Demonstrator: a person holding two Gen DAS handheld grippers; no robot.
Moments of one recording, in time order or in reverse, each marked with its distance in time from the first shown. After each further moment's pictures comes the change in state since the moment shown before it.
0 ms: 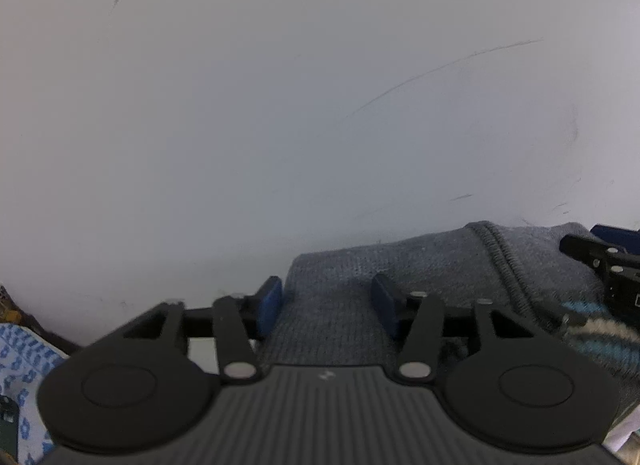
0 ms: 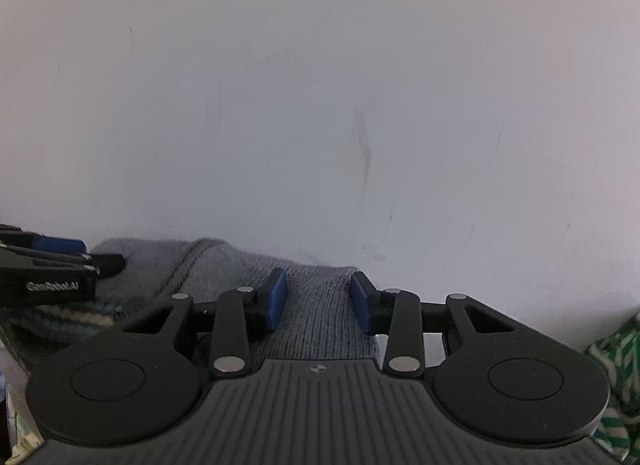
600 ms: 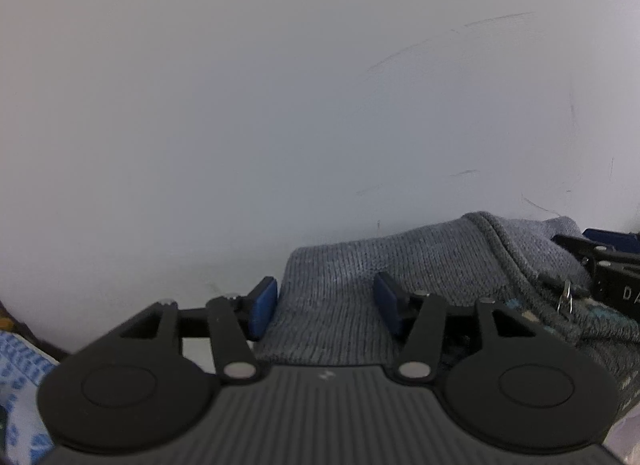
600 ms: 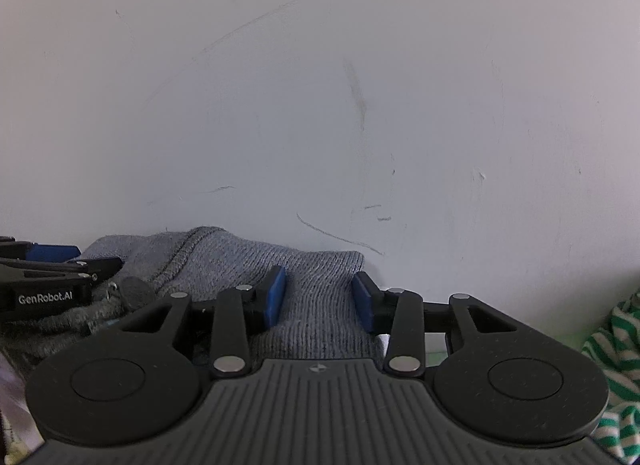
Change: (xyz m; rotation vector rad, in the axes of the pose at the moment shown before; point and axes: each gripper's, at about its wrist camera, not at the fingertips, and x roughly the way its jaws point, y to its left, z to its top) left arm -0.005 -0.020 -0.019 0.043 -0.036 0.017; right arm -0.003 0.041 -0.008 0.057 -0.005 -0.006
